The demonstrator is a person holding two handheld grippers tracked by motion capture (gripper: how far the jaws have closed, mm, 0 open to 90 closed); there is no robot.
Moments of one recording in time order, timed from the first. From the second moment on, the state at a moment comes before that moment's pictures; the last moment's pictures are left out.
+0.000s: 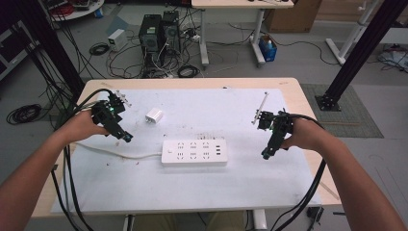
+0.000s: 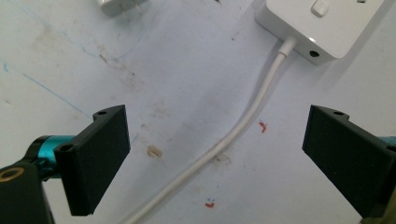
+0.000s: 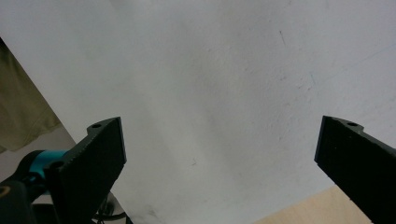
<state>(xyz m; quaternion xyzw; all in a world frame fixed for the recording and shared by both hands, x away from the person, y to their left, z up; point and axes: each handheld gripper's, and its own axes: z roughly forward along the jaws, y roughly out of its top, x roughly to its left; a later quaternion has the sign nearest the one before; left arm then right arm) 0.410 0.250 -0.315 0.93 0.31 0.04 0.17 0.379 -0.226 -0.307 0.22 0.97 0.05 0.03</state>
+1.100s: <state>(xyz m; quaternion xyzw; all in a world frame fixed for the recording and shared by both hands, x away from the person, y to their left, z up) 0.487 0.222 -0.358 0.84 0.49 0.11 0.21 0.386 -0.228 -0.307 0.23 0.97 0.06 0.05</state>
